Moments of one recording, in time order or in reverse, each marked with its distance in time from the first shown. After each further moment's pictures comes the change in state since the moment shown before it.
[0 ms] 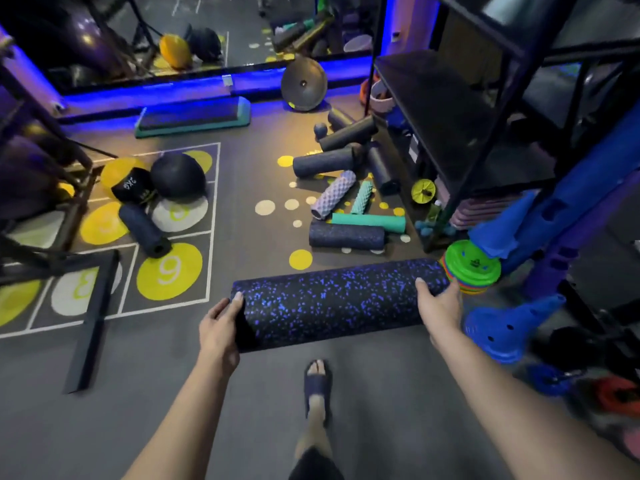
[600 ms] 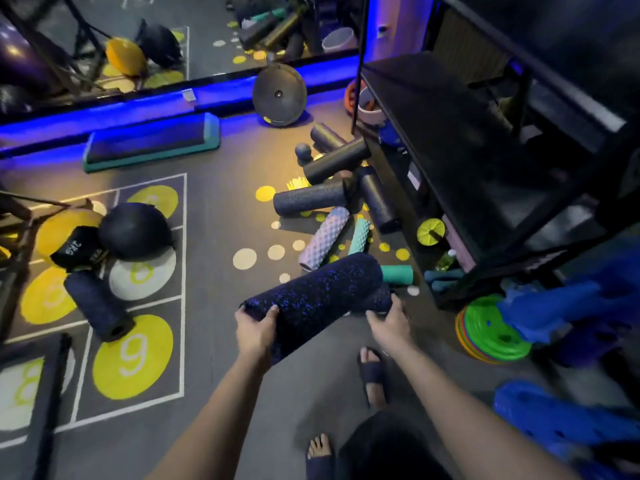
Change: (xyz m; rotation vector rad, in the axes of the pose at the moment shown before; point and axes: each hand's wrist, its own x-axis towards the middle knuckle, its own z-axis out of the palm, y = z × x) left_hand 0.308 0.147 0.351 0.389 -0.013 0.018; right_hand 0.291 -0.236 0.229 -0.214 -0.330 0.033
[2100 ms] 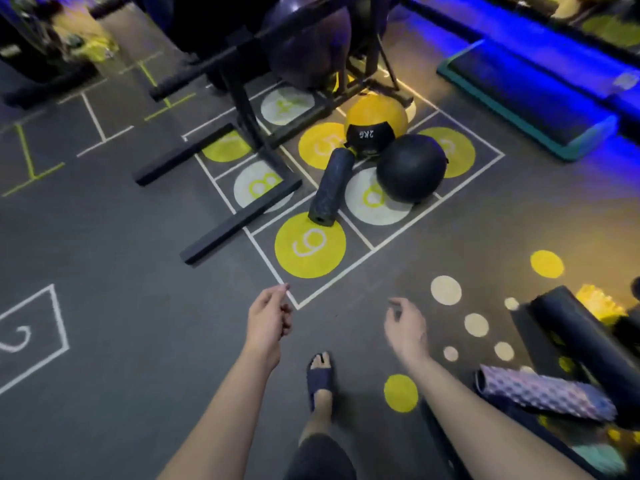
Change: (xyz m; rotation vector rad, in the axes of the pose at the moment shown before) left_hand 0.195 0.021 -0.305 -0.777 0.752 -0.267; right_hand 0.029 -0.331 0.447 -0.611 -0.740 -0.669
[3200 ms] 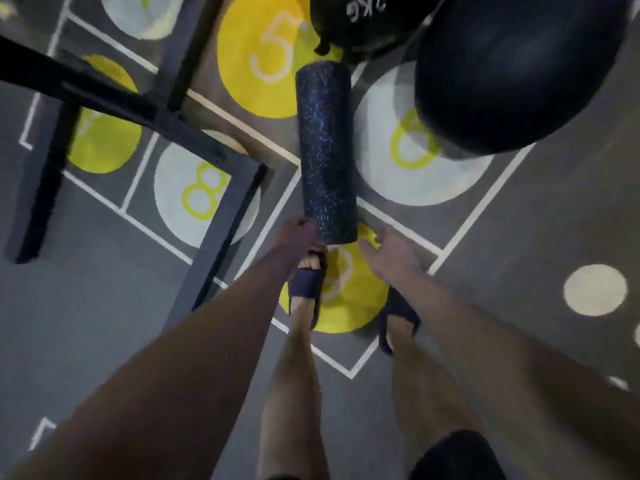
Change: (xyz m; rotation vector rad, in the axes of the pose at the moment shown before) left_hand 0.797 0.057 0.303 0.905 -0.344 -0.343; right_hand 0.688 -0.154 0.286 0.060 -0.354 0.394
